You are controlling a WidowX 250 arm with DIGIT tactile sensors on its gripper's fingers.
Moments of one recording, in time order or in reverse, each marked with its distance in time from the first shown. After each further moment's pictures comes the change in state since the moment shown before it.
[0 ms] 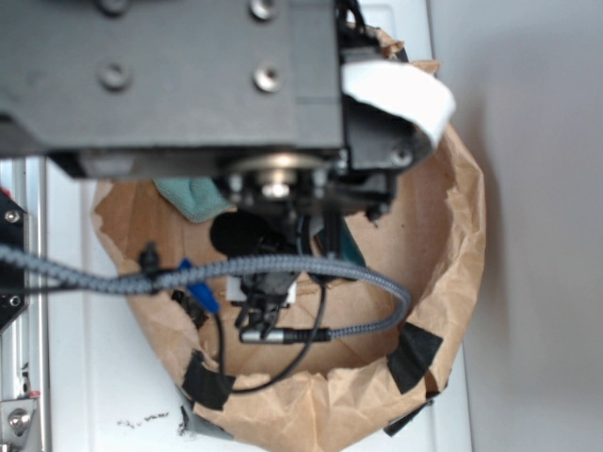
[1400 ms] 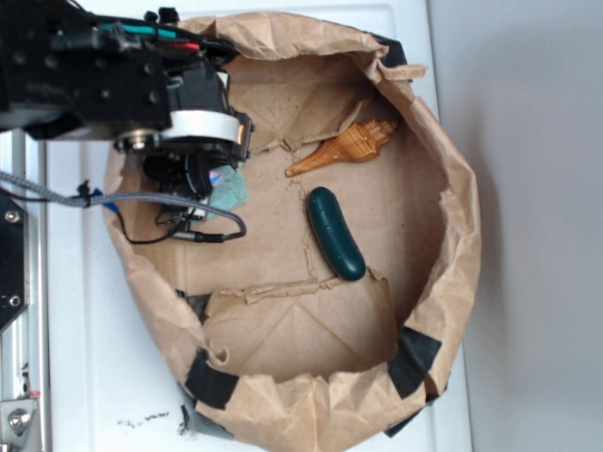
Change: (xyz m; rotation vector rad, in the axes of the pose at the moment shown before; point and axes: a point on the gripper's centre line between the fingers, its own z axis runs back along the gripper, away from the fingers) arm -0.057 0.061 -0.149 0.139 -0.069 -0.091
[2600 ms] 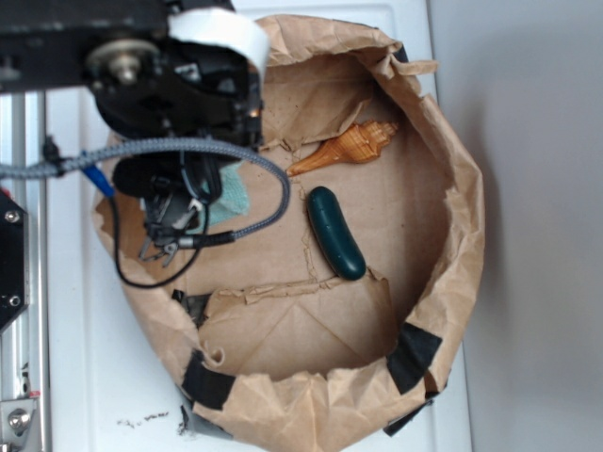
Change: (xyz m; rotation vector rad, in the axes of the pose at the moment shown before) arm 0.019 -0.020 0.118 -0.214 0.102 0.156
